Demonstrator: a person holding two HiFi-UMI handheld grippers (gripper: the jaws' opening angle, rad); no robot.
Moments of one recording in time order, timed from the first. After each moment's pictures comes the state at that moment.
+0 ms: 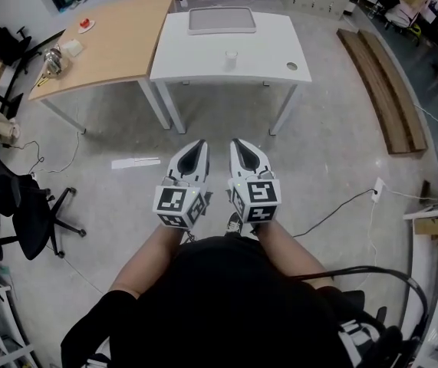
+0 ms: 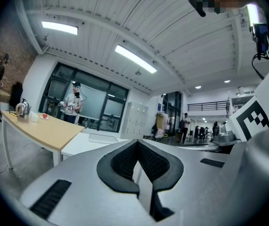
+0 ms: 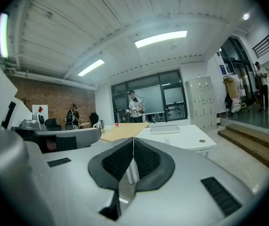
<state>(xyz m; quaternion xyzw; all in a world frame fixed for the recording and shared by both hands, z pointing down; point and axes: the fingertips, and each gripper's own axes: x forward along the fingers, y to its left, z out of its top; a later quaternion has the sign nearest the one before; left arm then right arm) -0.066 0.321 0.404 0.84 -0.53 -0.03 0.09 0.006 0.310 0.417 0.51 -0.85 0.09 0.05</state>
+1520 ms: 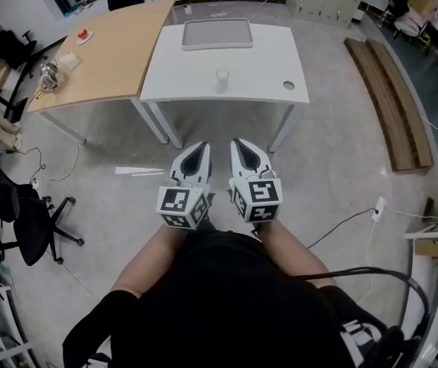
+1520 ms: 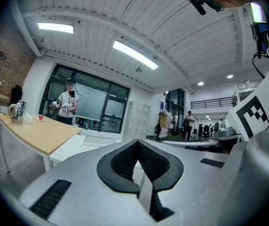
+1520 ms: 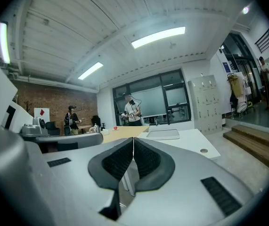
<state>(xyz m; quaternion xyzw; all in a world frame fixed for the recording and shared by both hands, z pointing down) 0.008 0.201 0.406 0.83 -0.55 -0.02 0.08 0.076 0.186 0.412 0.49 -0.87 0.08 0.04</state>
